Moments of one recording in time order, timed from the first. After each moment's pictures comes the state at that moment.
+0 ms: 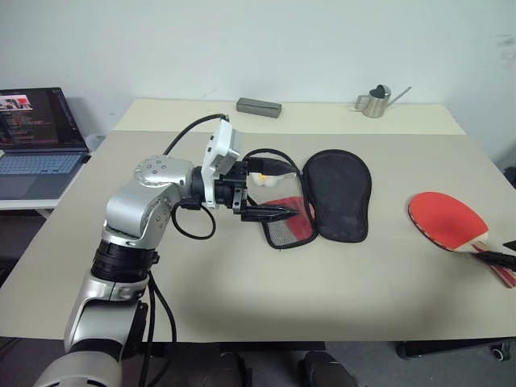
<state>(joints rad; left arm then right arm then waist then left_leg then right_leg) -0.80 0.57 -0.09 -0.07 -0.55 0.53 -1.26 -0.47 -1.13 -0.15 0.95 0.13 0.33 1.11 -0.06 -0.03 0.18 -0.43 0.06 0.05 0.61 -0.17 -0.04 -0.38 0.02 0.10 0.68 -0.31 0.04</state>
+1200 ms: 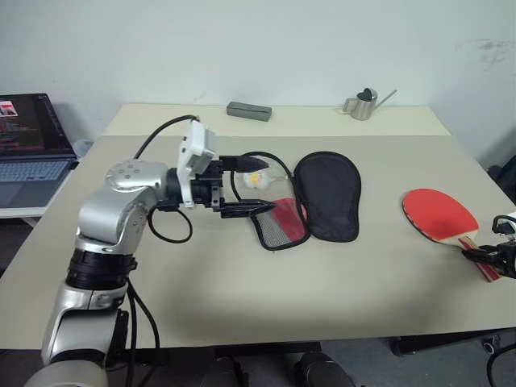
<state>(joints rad) -0.70 0.68 0.01 -0.06 -0.54 0.51 -1.21 -0.54 -1.00 -0.18 1.02 0.09 0.30 1.03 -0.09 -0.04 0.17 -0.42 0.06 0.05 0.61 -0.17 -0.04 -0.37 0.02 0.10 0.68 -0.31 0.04</state>
